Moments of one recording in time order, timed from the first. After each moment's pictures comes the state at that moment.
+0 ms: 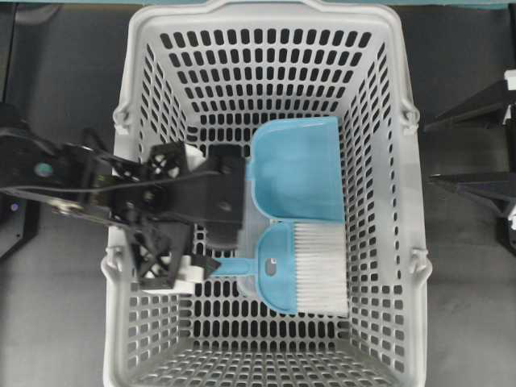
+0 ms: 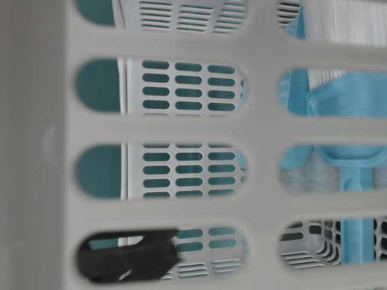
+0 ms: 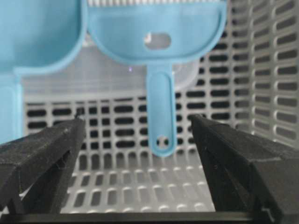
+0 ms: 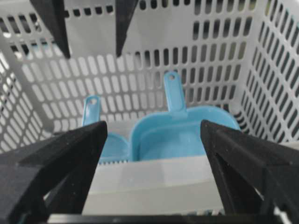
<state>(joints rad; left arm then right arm) -0.17 -0.13 0.27 0.04 0.87 -0.17 -0.03 -0.95 1.02 0.02 0.20 0.06</state>
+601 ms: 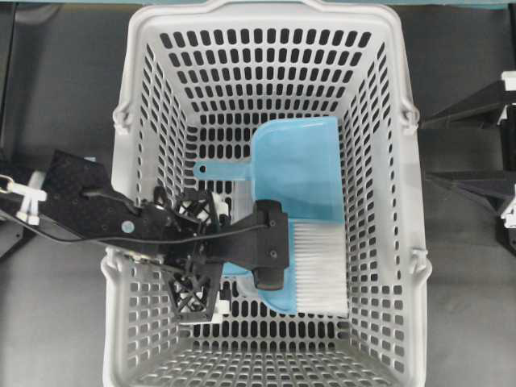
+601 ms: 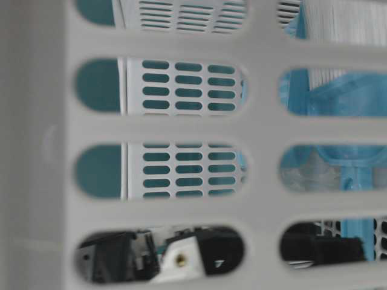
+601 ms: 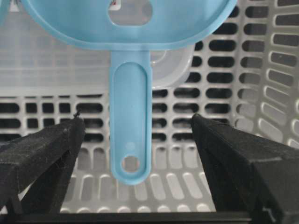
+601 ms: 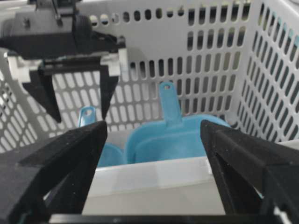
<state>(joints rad) -0.23 0.08 0.27 0.04 0.86 -0.28 -0.05 -0.95 1.08 0.01 0.10 0.06</state>
